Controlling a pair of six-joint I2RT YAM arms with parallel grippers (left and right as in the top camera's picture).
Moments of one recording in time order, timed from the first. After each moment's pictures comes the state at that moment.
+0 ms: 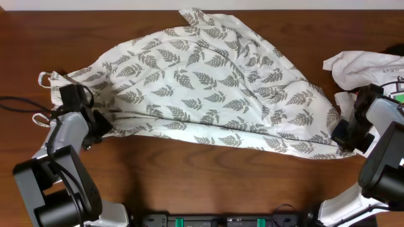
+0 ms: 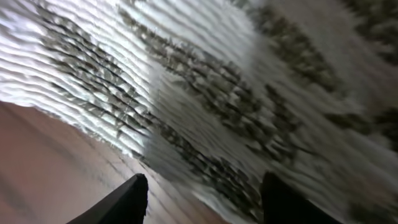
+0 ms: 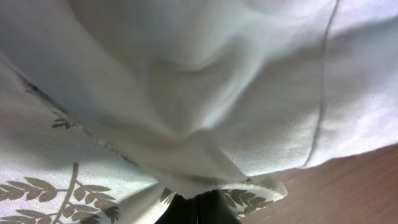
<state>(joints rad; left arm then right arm) 0.36 1.66 0.88 -0.57 -0.12 -0.42 -0.43 1.85 1.05 -0.90 0.19 0.30</state>
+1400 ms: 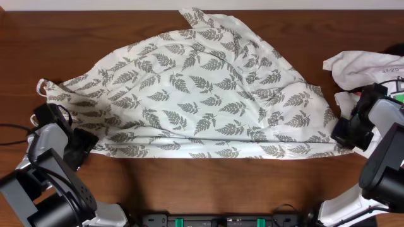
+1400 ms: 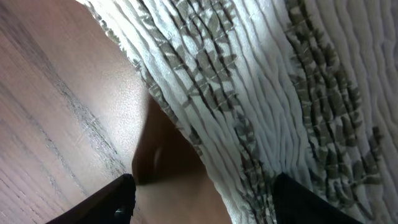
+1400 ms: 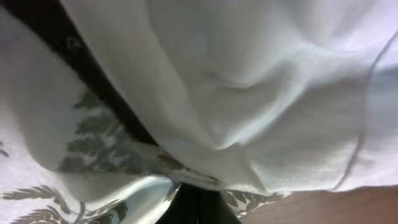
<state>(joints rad) 0.59 1.66 0.86 -0.69 -0.06 -0.49 -0.44 1.84 1.05 -0.88 0.10 0.19</state>
